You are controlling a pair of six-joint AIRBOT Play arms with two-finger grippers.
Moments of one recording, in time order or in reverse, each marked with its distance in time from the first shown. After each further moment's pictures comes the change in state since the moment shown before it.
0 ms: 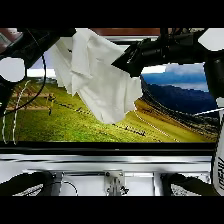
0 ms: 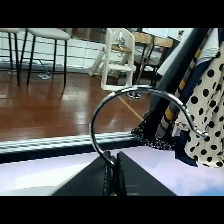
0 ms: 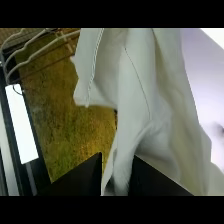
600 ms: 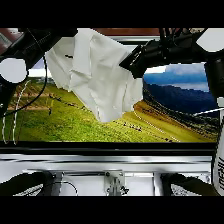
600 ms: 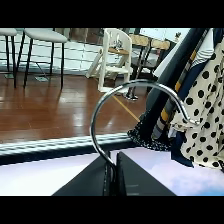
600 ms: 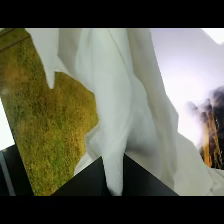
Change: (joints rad) left arm -0.017 0.002 0.000 -0.006 0.011 -0.004; right arm -0.001 -0.002 0.000 -0.117 -0.022 0.017
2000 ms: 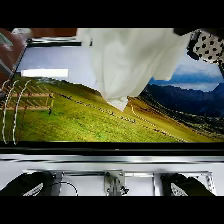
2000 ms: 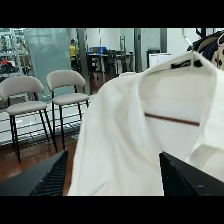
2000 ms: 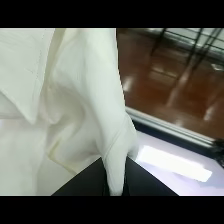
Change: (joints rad) left arm 0.053 0.314 0.001 0.032 -0.164 0.273; right arm -0.090 0.259 0.000 -0.613 -0.420 0.439
